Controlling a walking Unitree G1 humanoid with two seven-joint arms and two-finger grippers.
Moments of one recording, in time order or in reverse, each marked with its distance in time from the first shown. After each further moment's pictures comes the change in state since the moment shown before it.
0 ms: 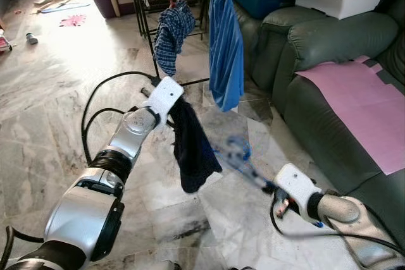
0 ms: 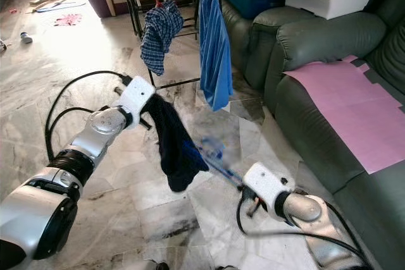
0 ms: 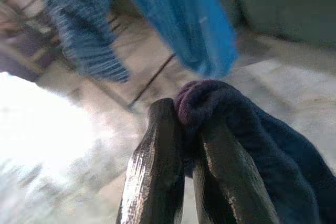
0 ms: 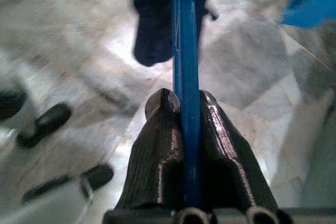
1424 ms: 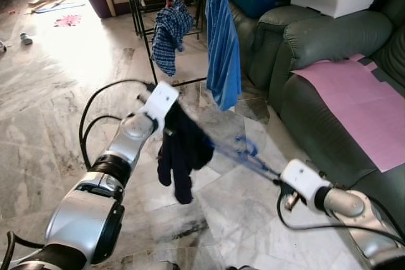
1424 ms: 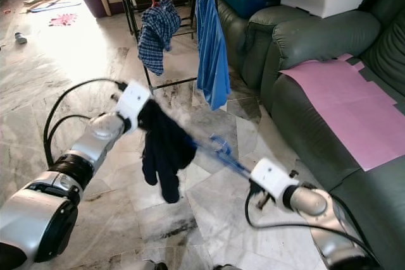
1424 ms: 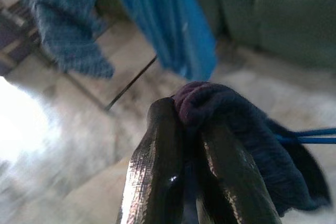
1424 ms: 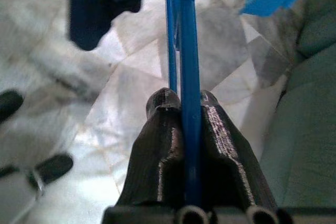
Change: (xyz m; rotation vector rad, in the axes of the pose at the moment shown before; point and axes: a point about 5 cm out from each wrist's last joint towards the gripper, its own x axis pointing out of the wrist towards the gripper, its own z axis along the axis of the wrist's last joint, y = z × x) left arm 0.000 -0.009 0.007 -0.138 -0.067 -0.080; right arm 0.005 -0.029 -0.009 0.020 0.022 -0.194
